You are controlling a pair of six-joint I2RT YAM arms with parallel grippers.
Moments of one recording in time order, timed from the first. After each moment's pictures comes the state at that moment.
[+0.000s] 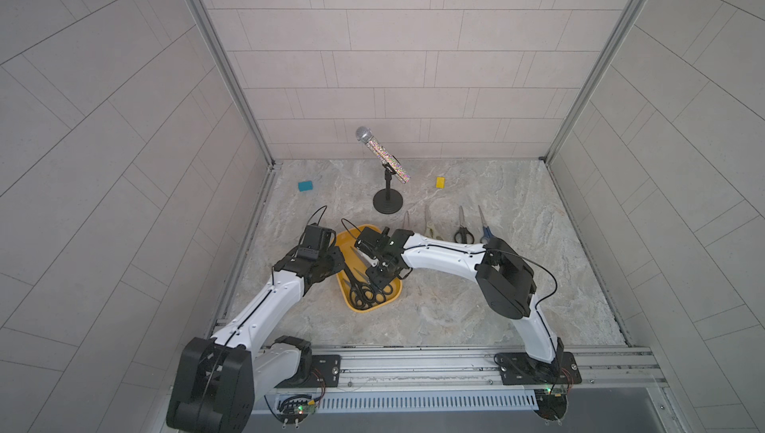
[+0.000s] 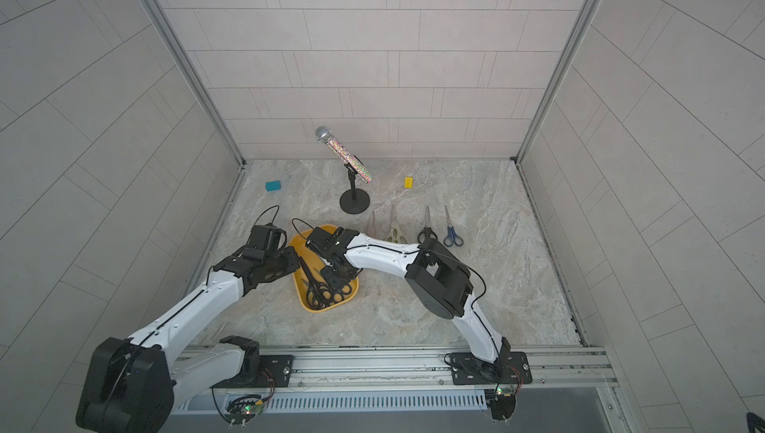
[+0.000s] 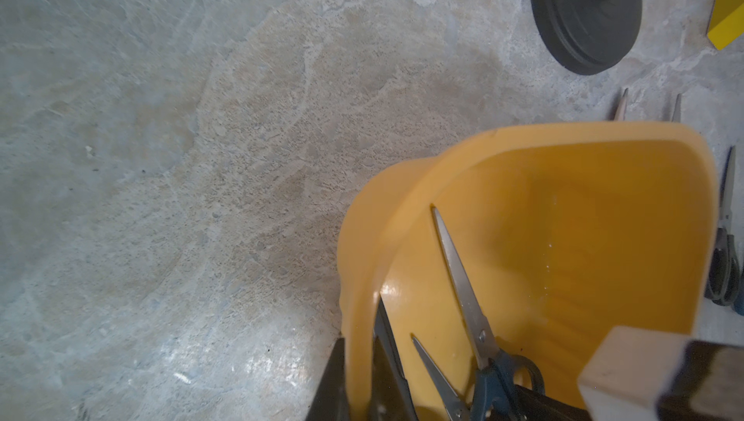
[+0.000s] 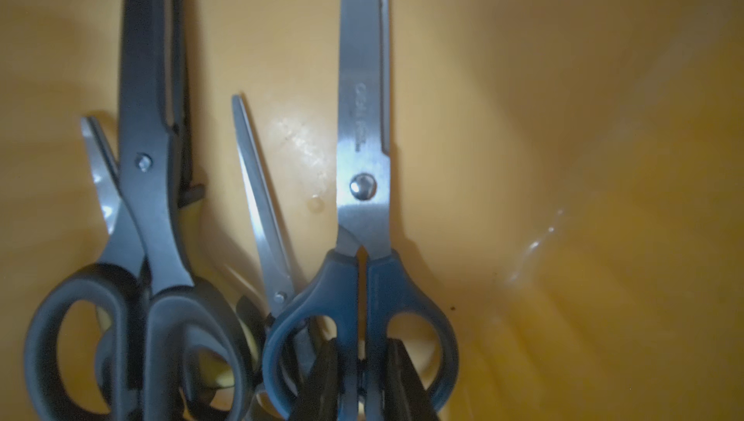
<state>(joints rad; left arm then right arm) -0.22 1.10 0.60 -0.48 0.02 -0.59 0.99 2.13 1.68 -0.83 -0.01 0.28</state>
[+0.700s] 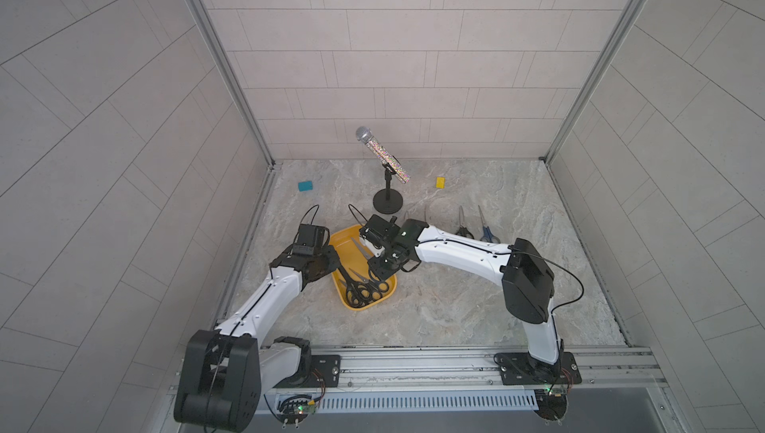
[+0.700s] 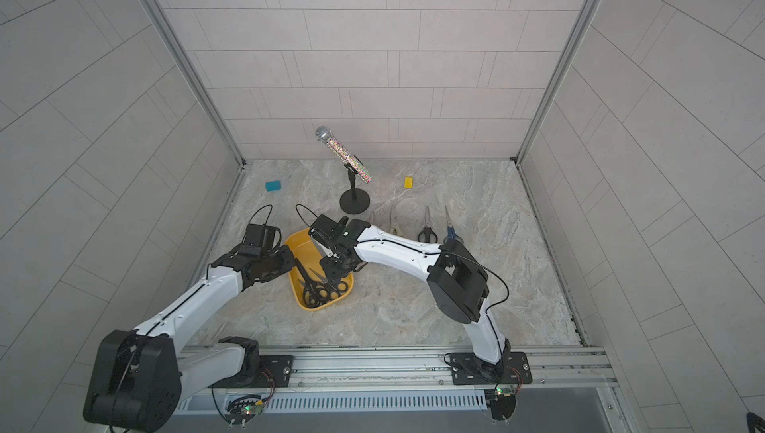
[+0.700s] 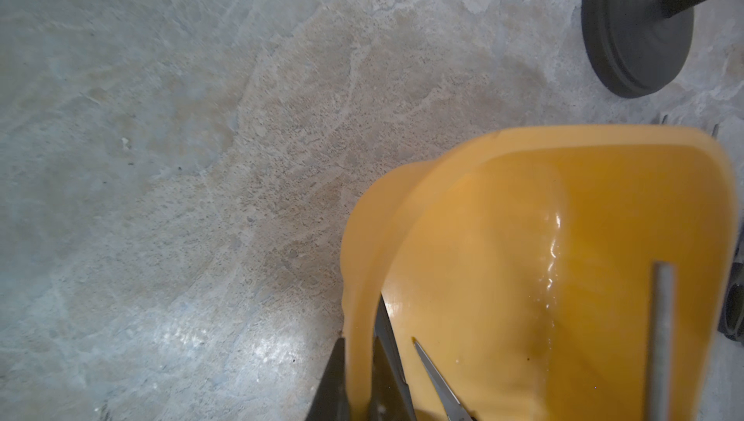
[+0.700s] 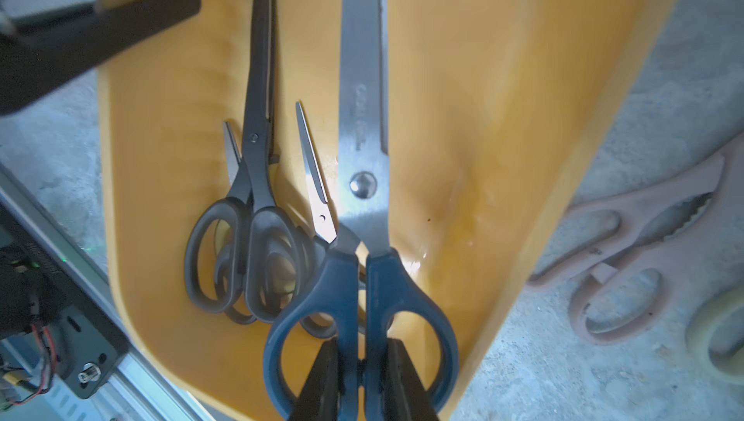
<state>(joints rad) -0.13 1.15 0.60 -0.48 0.05 -0.60 0.96 1.97 1.67 -0.87 -0.08 0.34</state>
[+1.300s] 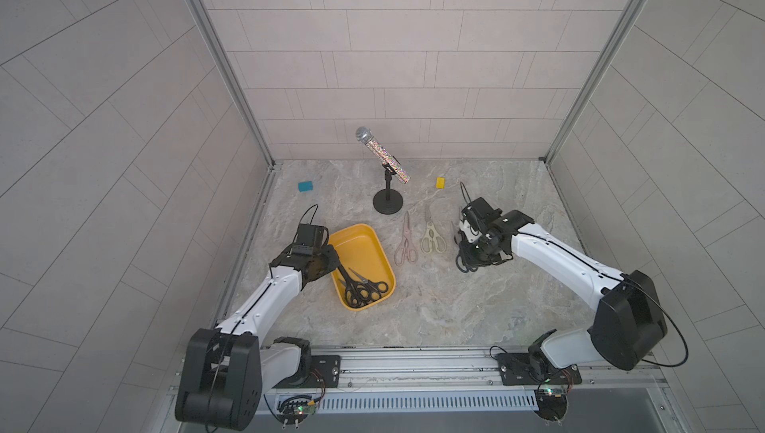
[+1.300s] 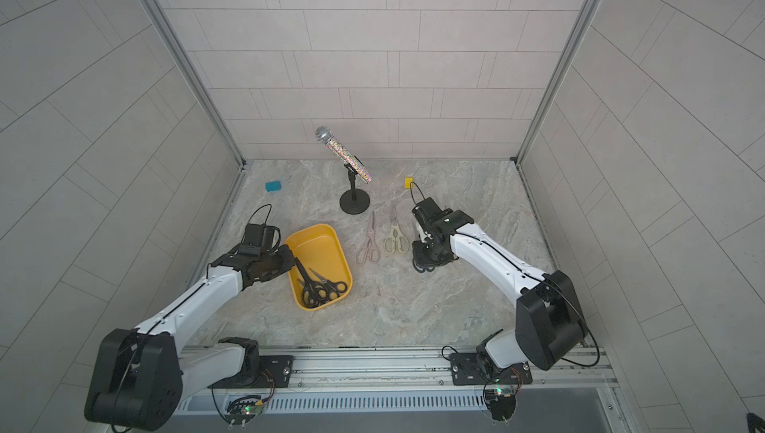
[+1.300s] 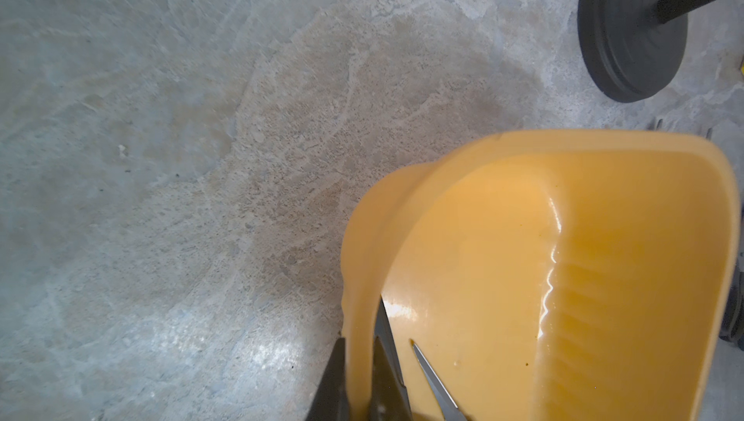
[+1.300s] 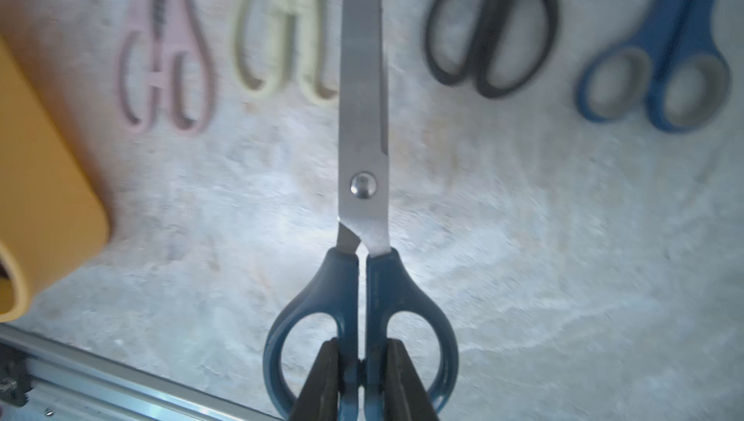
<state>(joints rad) -0.13 1.16 0.60 -0.47 0.08 -0.60 0.42 1.41 1.06 -1.01 -0.08 0.35</state>
